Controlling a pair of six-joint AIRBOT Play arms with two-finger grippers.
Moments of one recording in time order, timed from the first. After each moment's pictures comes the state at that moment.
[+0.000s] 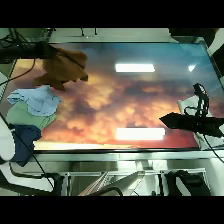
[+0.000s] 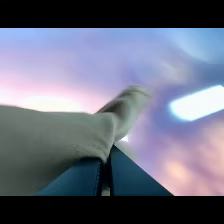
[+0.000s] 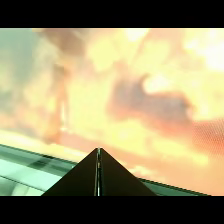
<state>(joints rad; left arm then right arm) 0.07 -1.60 1.93 0.78 -1.26 -1.14 0.00 -0.66 0.81 -1.02 1.21 1.54</state>
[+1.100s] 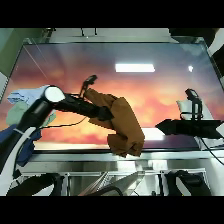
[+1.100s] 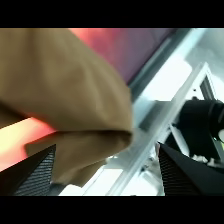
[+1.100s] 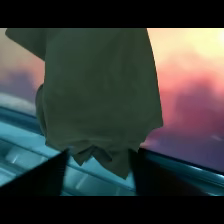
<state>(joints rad) -0.35 -1.24 1.10 0.74 -1.20 -1.25 0.03 -0.66 0.78 -1.01 1.33 1.47</state>
